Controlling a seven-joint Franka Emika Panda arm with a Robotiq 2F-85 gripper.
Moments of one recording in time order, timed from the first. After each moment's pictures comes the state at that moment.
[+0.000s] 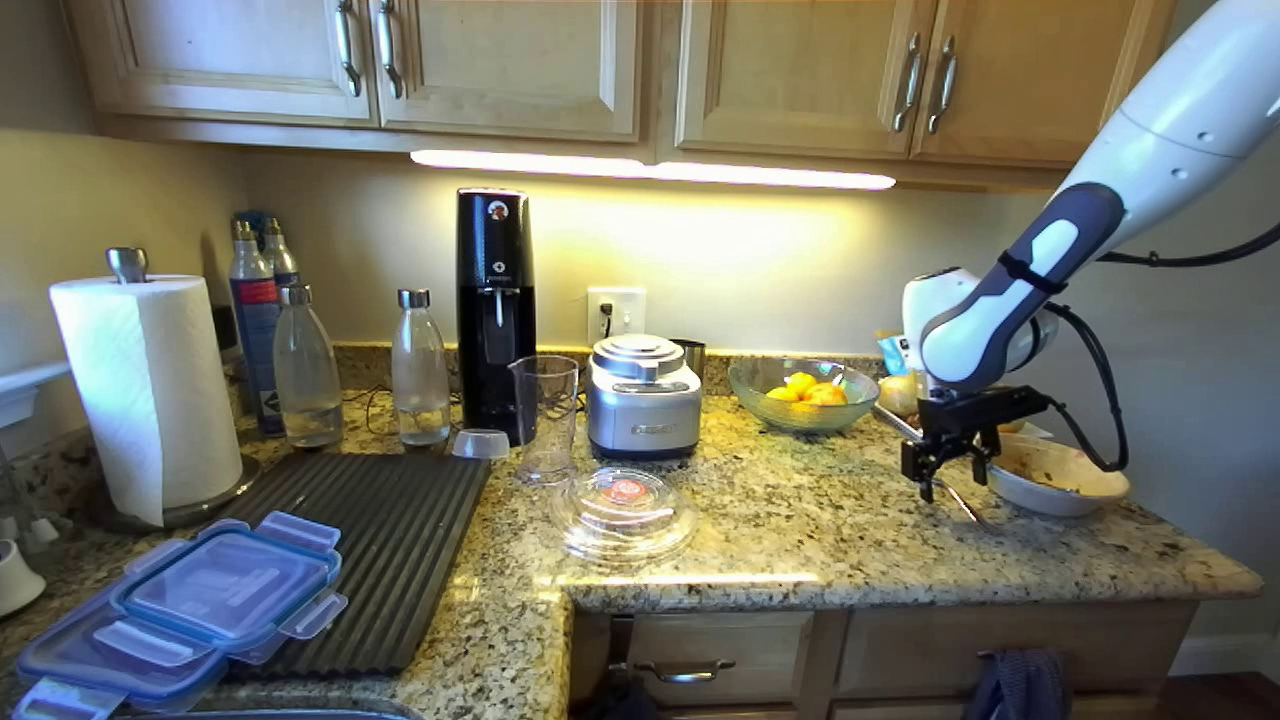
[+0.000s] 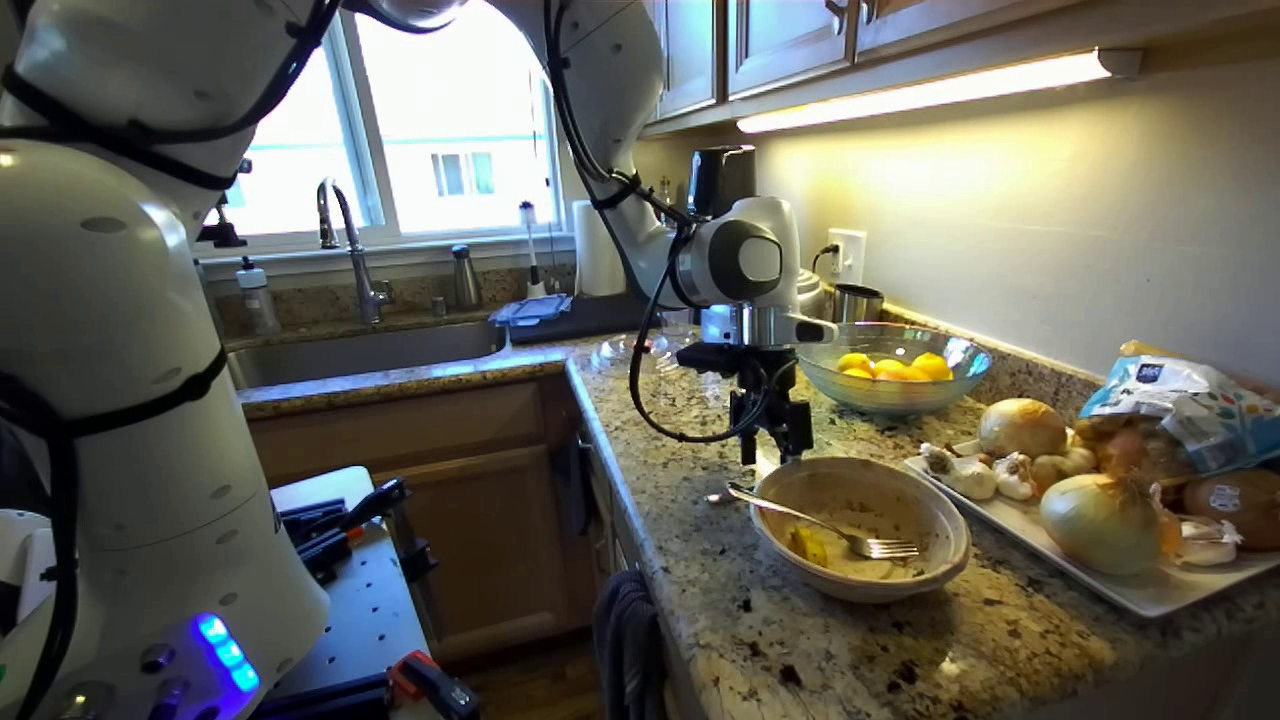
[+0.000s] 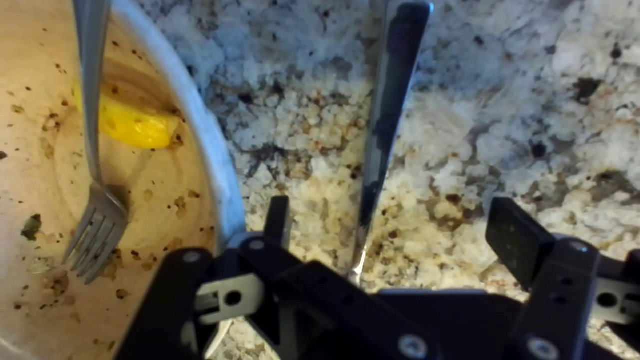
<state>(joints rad) 0.12 0.62 -0.19 -1.98 -0.20 2.46 0.34</state>
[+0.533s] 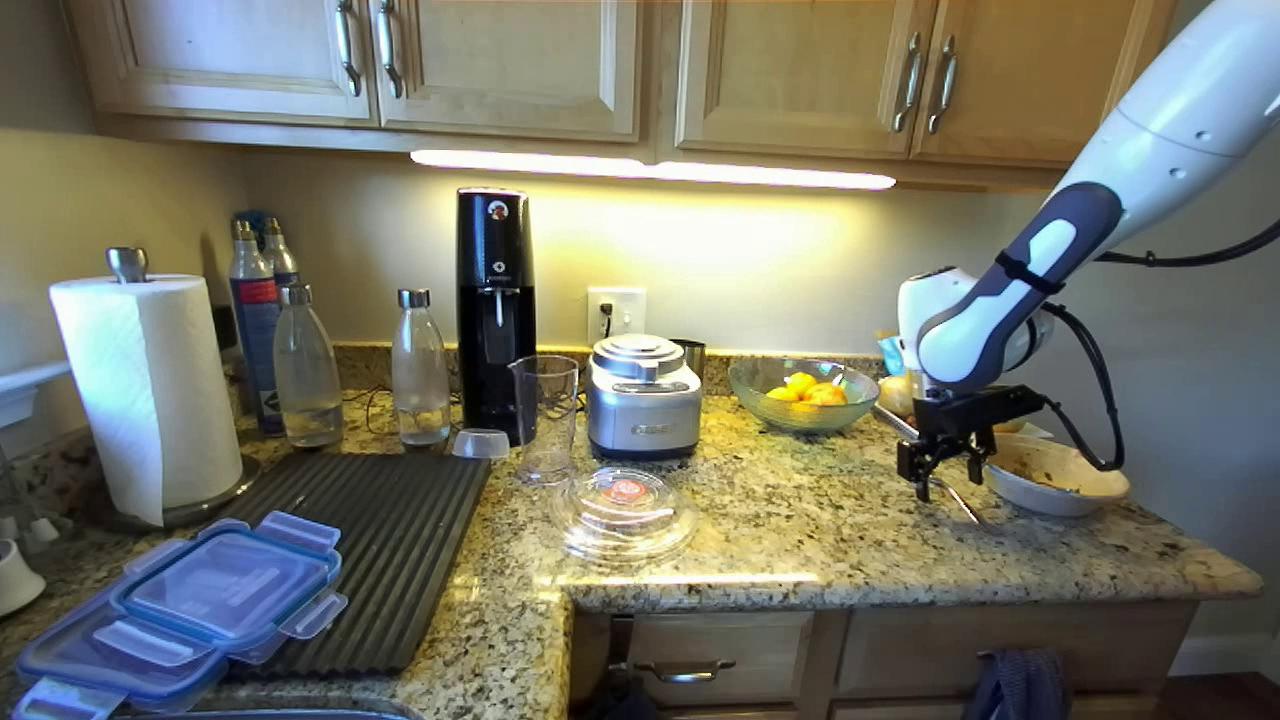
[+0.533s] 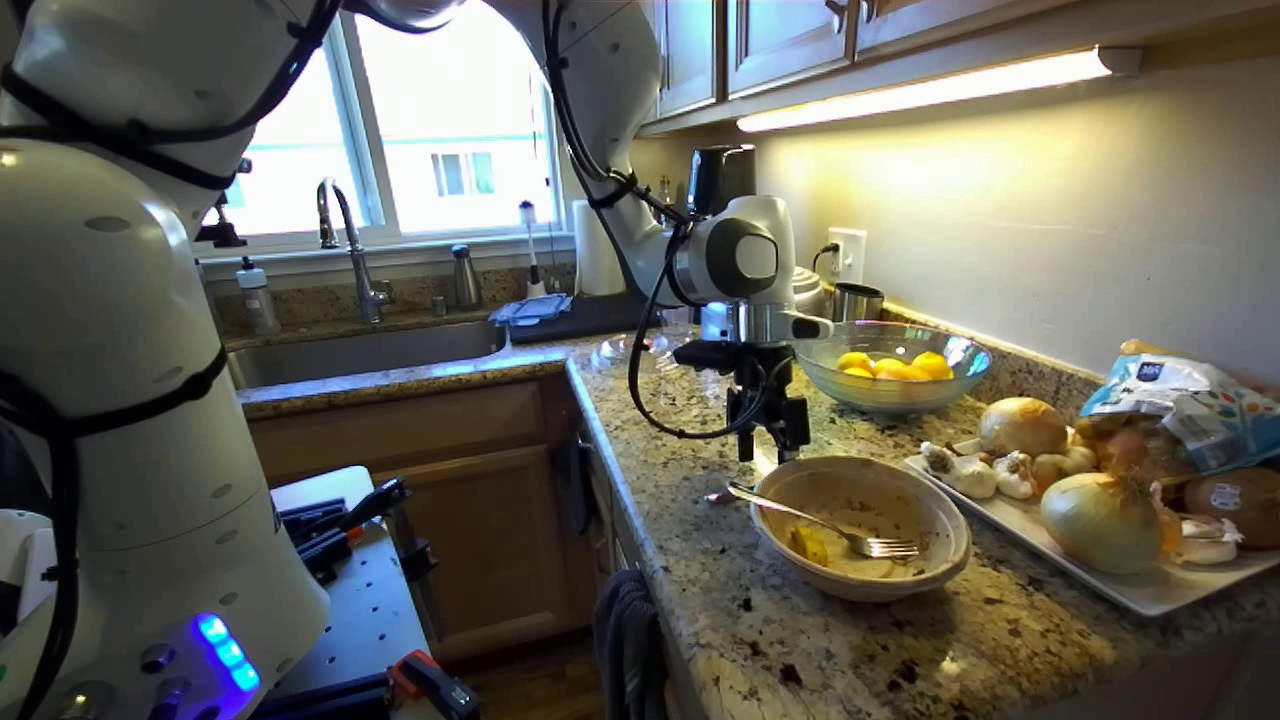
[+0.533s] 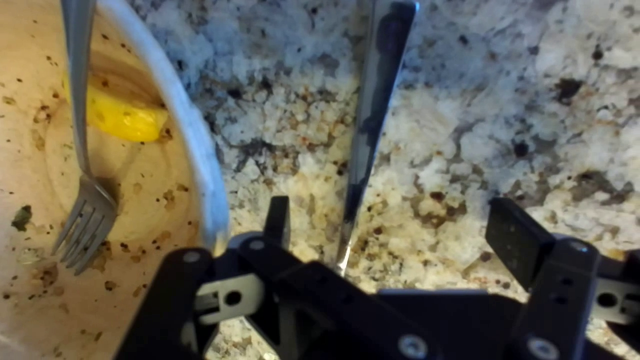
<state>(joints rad) 0.13 0.62 -0.19 -1.98 -0.21 2.46 0.34</state>
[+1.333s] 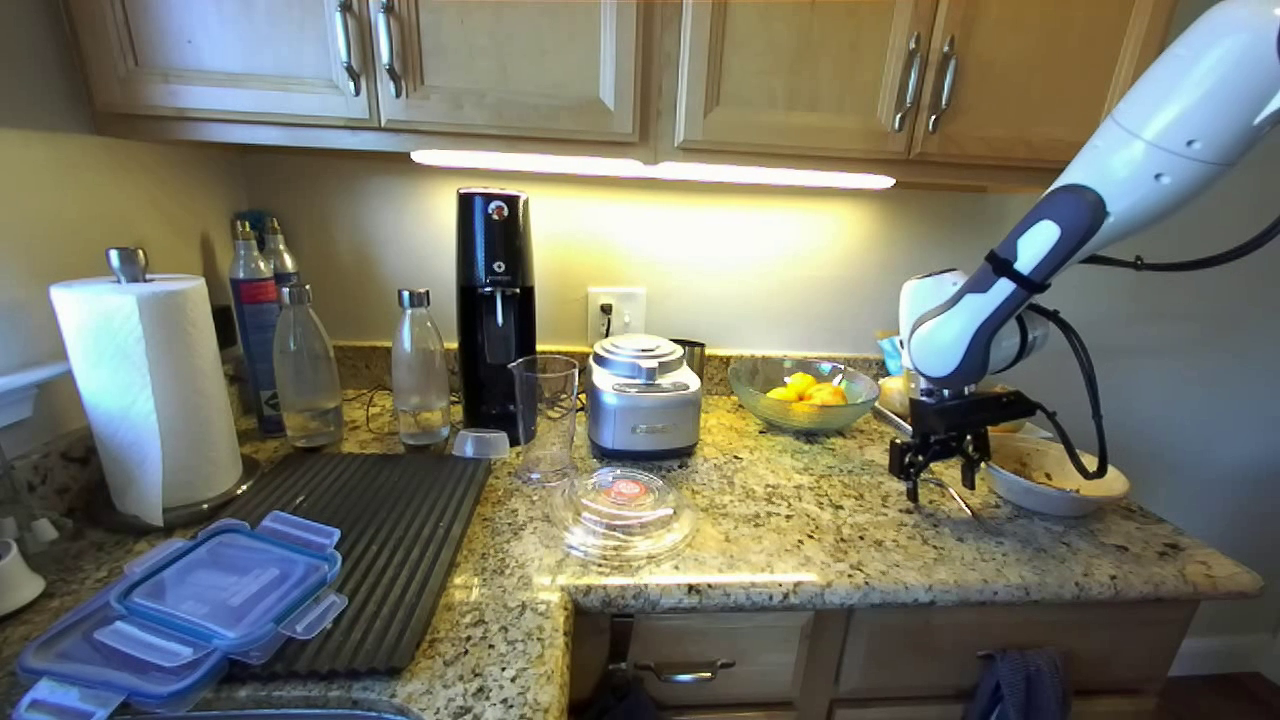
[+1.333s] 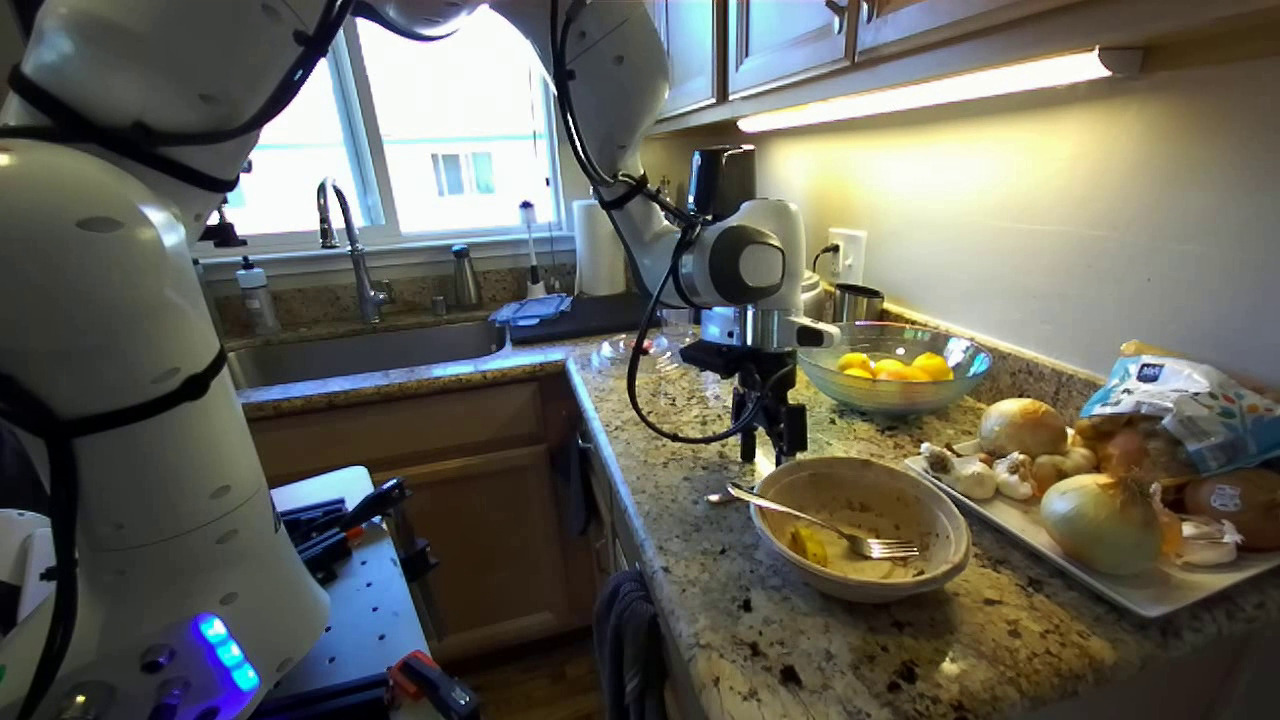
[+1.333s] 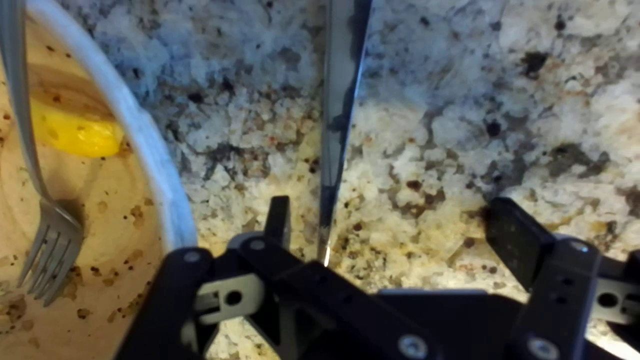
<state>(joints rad) 0.10 0.64 -0.17 -1.95 -0.11 2.46 0.34</state>
